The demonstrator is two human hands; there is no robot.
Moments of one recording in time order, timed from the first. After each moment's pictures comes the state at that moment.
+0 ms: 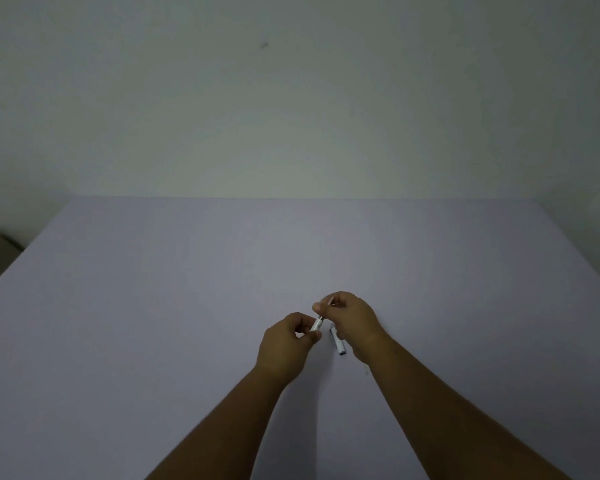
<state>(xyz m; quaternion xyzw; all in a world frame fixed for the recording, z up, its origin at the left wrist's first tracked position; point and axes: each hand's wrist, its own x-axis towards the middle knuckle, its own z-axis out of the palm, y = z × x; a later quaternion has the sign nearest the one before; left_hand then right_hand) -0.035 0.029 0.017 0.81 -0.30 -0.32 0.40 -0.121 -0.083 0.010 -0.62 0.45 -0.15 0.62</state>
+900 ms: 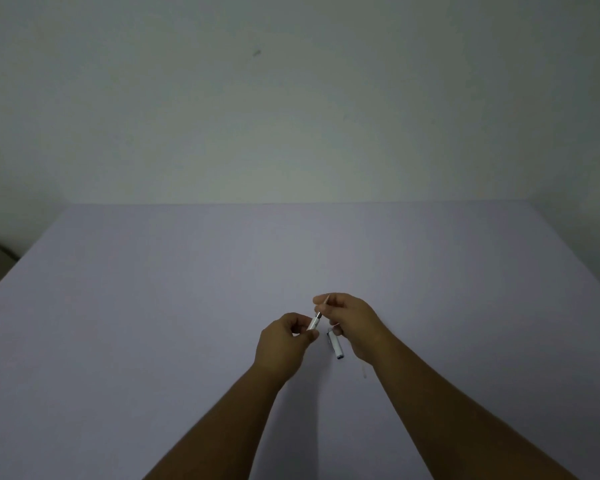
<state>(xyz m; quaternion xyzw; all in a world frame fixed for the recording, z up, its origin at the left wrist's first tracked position) -0.033 0.022 0.024 0.81 -0.28 -0.32 0.40 -0.126 -0.091 0.015 -0.57 0.42 -0.14 0.69</state>
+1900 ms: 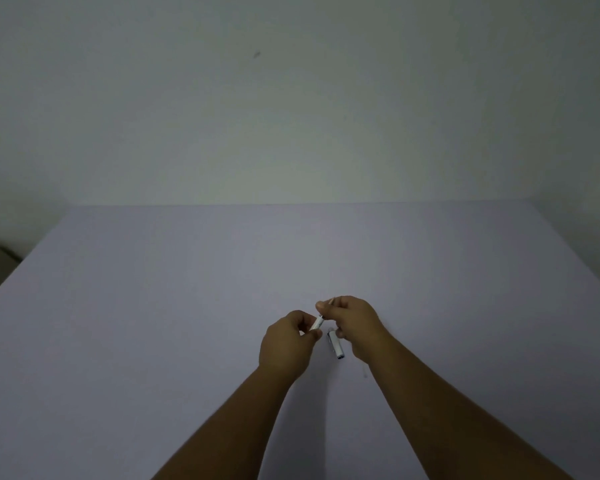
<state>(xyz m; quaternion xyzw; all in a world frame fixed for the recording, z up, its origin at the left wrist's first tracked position) -0.041 0.017 0.028 0.84 -0.31 -0.27 0.36 -0.124 -0.090 0.012 -0.57 0.46 -0.15 0.66</state>
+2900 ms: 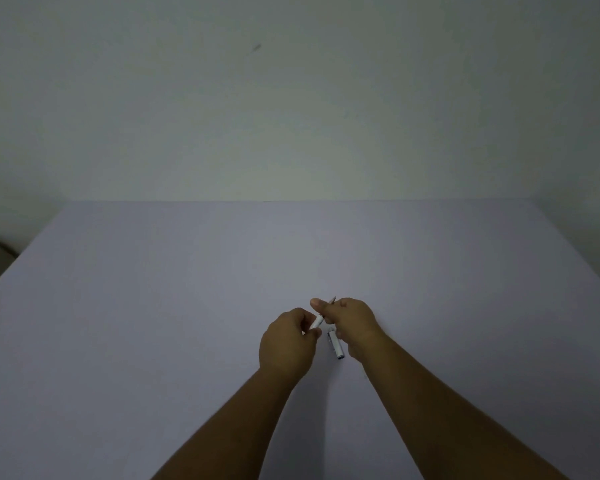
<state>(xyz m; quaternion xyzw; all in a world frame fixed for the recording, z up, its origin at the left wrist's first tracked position) -0.039 0.013 0.022 0.86 -0.33 -0.21 0.31 -0.112 -0.091 0.014 -0.59 0.53 -0.09 0.60</state>
